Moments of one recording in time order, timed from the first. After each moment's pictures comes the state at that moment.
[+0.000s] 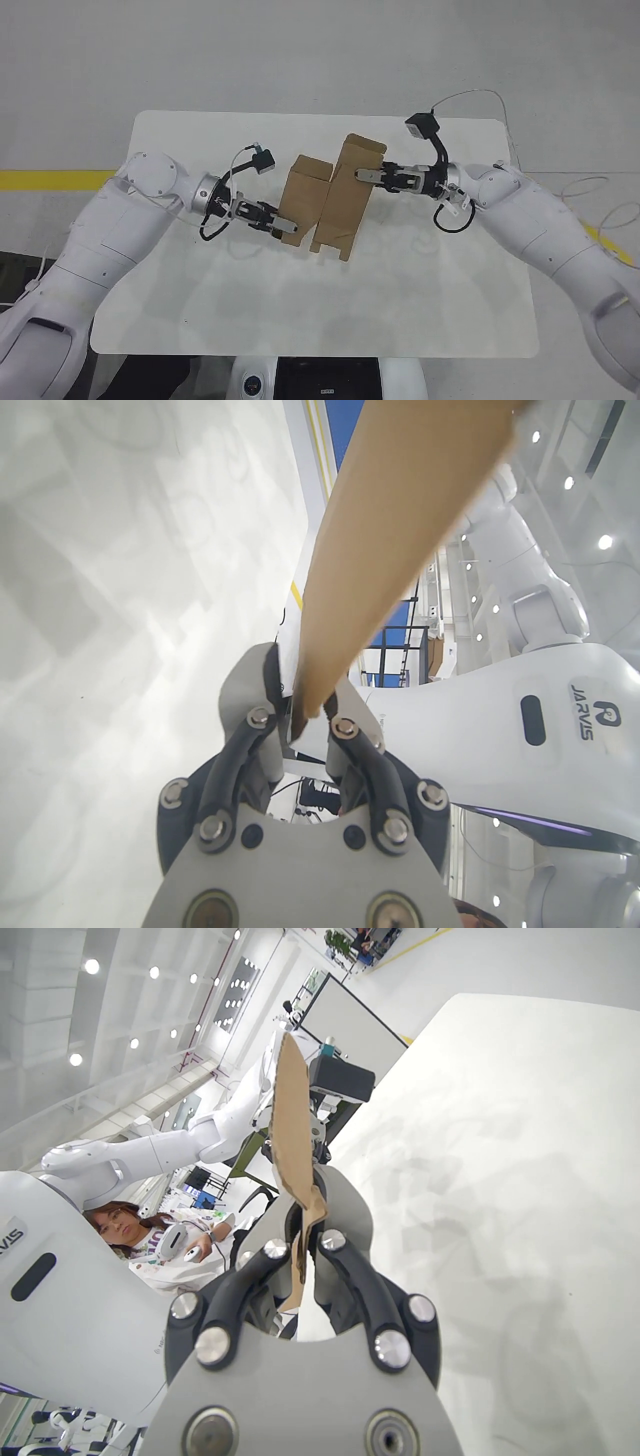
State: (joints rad) left arm 0.60 -0.91 -0.77 -1.24 -0.59 -0.37 -1.45; right arm -0.36 -1.00 0.28 -0.98 0.79 -1.01 0.81
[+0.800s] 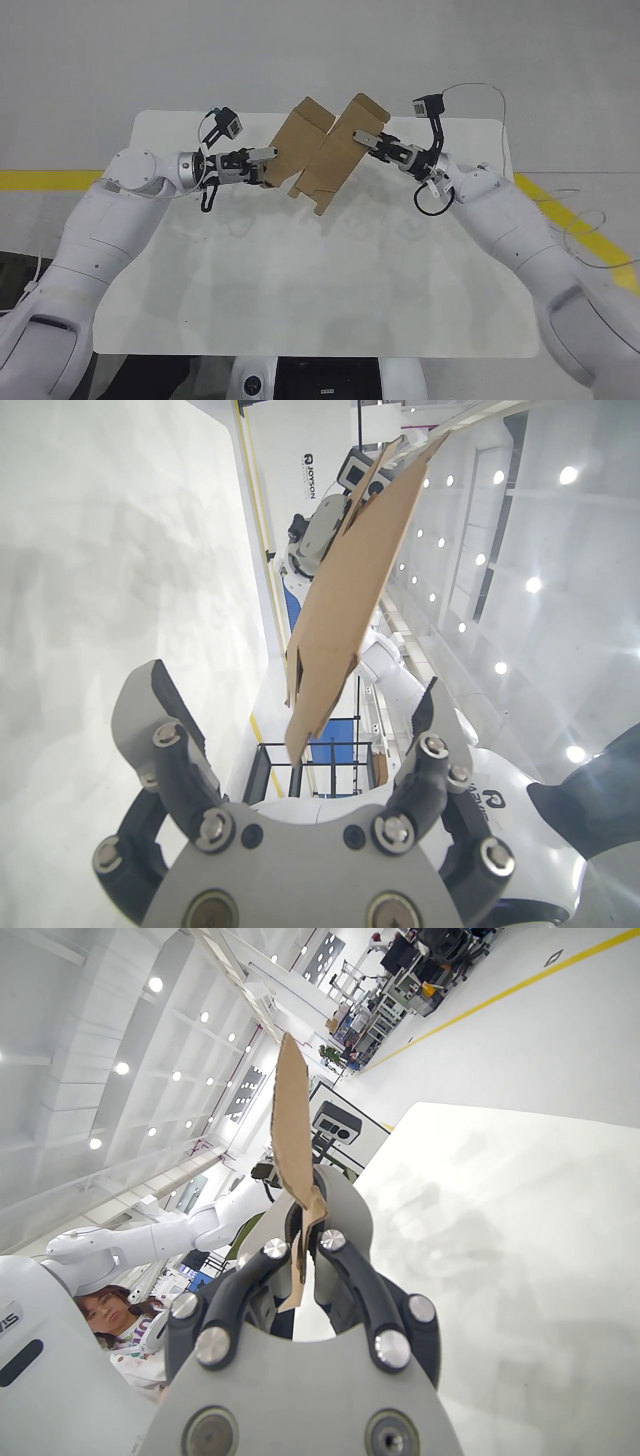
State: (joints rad) left arm 0.62 -0.94 -0.87 -1.10 -0.75 -0.31 -1.19; right arm -0.42 -1.18 0.47 -0.77 0.68 -1.01 0.64
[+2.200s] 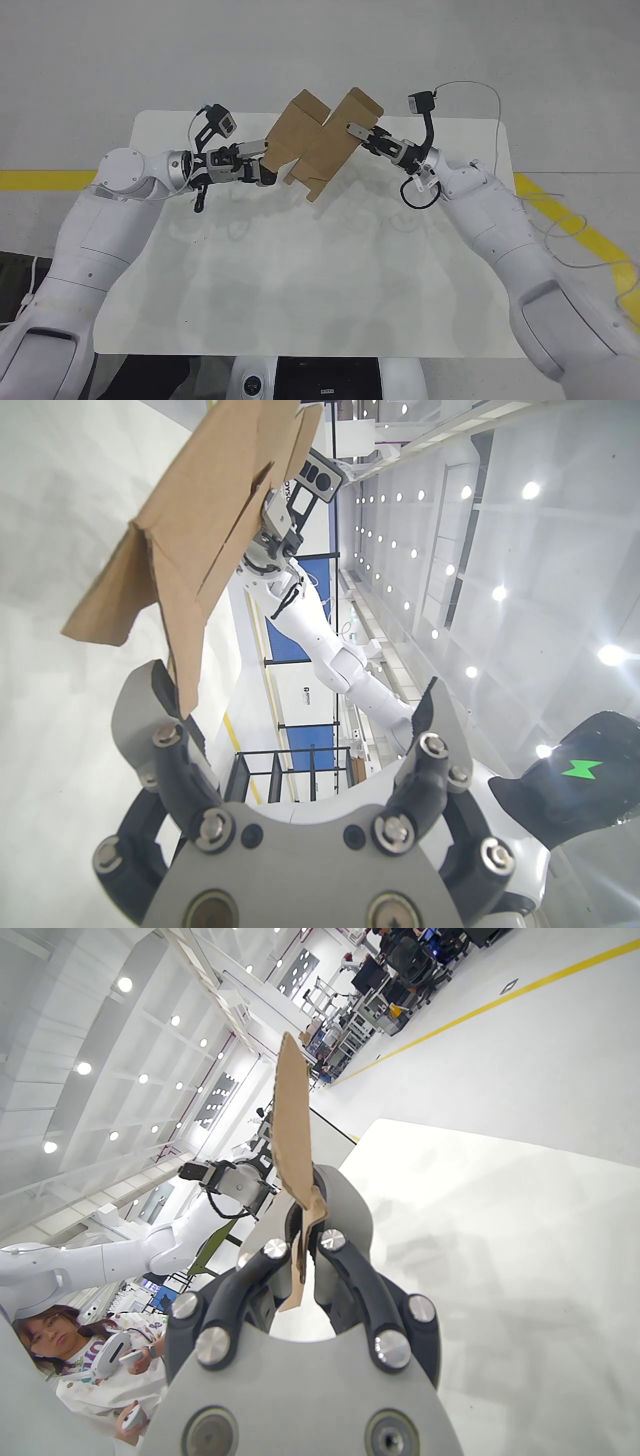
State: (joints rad) left arm 0.70 -0.95 -1.01 -1.18 -0.74 -0.22 -1.22; right arm -0.45 -1.31 0.68 -0.63 0.41 -1.01 0.60
